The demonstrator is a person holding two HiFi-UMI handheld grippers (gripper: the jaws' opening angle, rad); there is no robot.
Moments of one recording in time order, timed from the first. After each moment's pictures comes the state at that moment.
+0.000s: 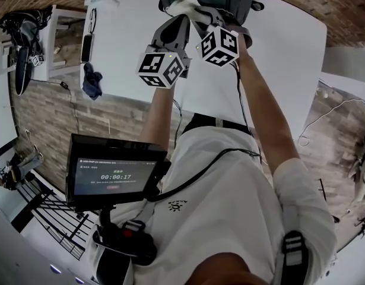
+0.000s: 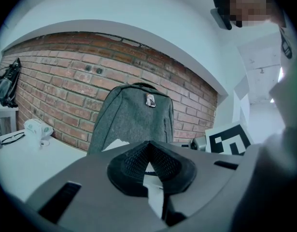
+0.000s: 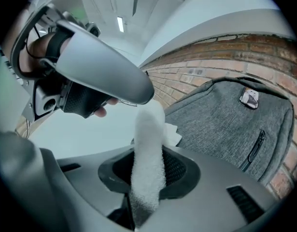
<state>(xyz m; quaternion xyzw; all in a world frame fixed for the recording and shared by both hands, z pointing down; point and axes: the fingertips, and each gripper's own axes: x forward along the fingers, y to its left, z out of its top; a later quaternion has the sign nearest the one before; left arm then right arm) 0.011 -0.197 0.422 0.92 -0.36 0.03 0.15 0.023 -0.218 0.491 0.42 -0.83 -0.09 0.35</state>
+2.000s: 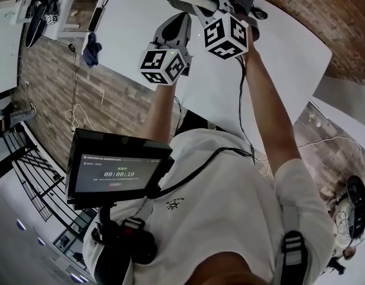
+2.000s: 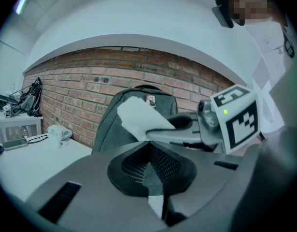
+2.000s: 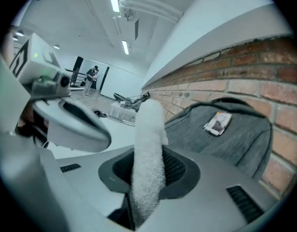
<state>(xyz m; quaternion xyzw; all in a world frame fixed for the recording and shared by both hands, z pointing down) 0.045 -0.166 0.414 0.86 -0.49 0.04 0.13 0.067 -0.209 0.407 0.37 -0.89 -0.12 0.25</state>
